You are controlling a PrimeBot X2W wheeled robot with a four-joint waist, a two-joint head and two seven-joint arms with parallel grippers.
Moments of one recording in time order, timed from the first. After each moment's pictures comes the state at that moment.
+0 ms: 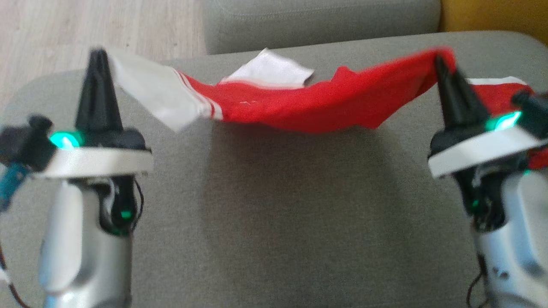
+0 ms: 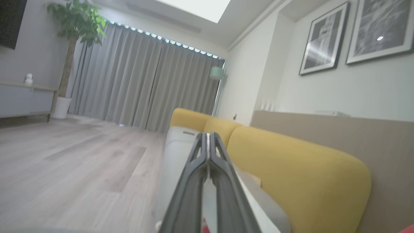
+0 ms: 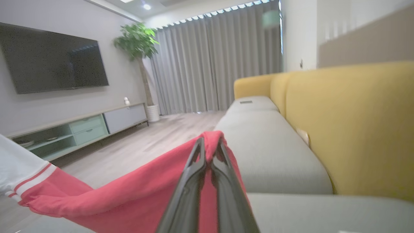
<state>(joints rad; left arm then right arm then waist) -0.36 0.04 -0.02 0.10 -0.32 -0.09 -0.26 -0.34 -0.15 0.11 0.00 0.36 0.13 0.11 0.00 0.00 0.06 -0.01</state>
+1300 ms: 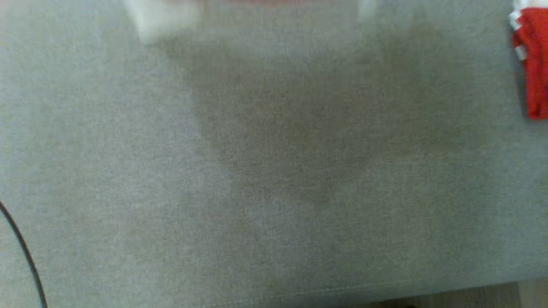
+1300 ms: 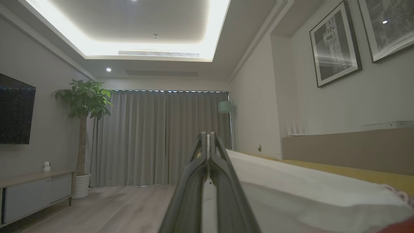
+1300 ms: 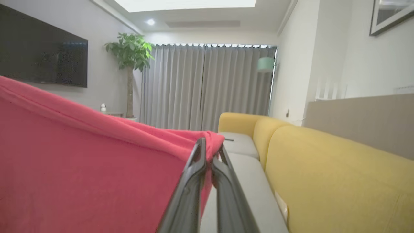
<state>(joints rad) -1.39 0.33 -0.03 0.48 -0.28 -0.12 -0.14 -1.24 -0.27 0.18 0.39 0.31 0.13 0.09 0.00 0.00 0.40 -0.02</state>
